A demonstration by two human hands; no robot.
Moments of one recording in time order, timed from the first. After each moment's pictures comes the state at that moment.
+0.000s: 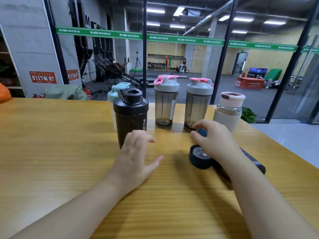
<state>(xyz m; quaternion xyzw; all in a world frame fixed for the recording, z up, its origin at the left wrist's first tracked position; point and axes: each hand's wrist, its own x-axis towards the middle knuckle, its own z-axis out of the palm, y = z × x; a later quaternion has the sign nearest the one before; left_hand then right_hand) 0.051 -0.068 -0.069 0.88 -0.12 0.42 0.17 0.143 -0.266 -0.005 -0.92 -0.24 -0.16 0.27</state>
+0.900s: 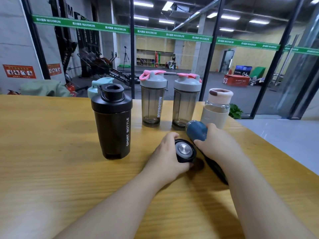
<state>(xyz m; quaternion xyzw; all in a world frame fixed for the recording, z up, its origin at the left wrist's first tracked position) 0.119 -0.154 -0.074 0.90 -0.03 0.18 0.39 0.173 -0.288 -0.020 -0.99 -0.04 -0.09 0.12</state>
